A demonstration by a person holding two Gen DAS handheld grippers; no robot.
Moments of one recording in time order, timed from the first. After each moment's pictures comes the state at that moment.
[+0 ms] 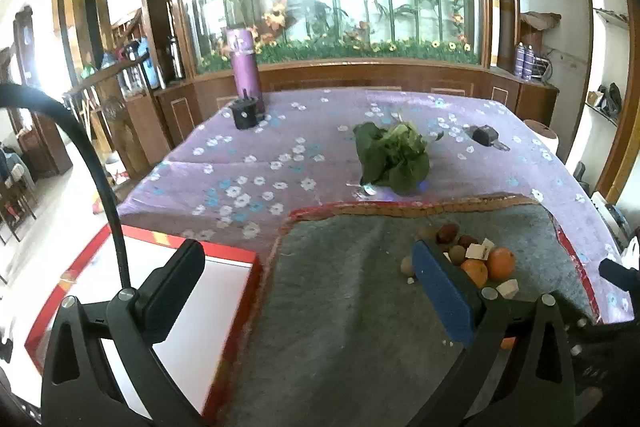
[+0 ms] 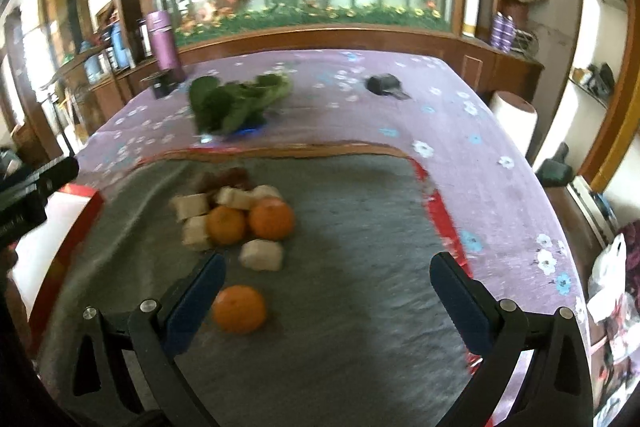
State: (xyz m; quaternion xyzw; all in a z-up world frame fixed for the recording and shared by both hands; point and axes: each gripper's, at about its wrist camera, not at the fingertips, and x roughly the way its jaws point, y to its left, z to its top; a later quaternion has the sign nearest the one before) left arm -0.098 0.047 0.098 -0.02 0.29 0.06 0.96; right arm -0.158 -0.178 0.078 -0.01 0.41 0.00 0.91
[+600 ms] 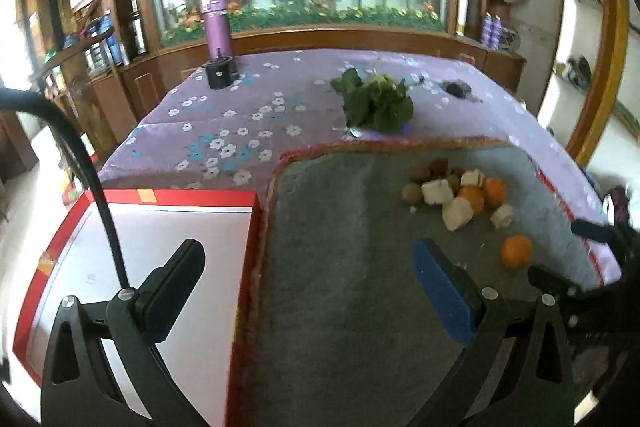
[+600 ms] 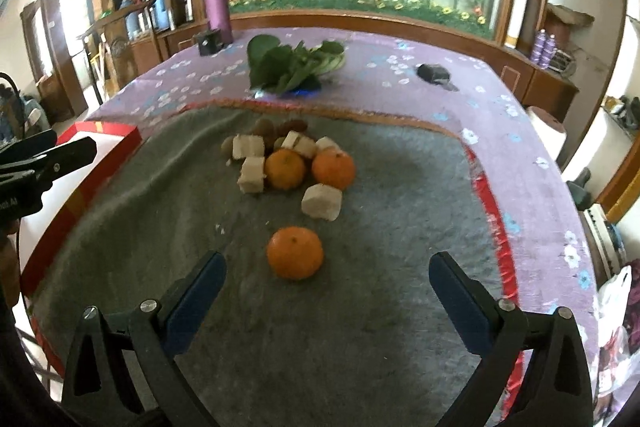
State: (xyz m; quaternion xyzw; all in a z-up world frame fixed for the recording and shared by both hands) left arm -0.111 0.071 0.067 0.04 0.36 -0.01 0.93; right arm -0.179 -0.150 0.060 -0.03 0.40 0.08 0.91
